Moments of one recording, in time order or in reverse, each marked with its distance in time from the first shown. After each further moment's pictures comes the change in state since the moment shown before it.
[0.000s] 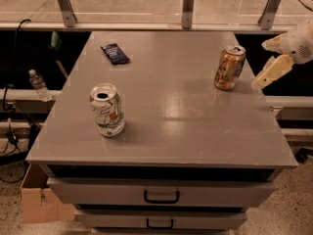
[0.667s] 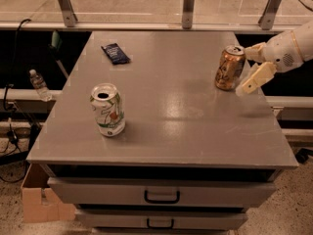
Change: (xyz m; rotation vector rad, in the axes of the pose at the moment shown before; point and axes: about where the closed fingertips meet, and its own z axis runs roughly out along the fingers) arm -0.036 0.046 0.032 -0.167 -0.172 -0.017
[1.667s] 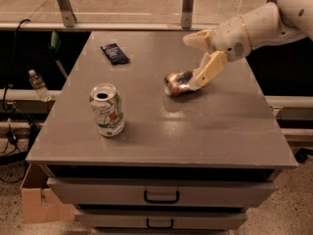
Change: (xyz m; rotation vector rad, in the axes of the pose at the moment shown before) arm -0.130 0.074 0.066 -0.211 -0.204 -0.207
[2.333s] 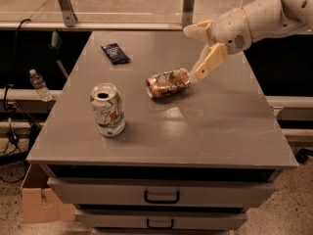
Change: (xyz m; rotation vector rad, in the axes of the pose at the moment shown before) arm -0.017 -0.010 -0.002 0.023 -0.009 -0.037
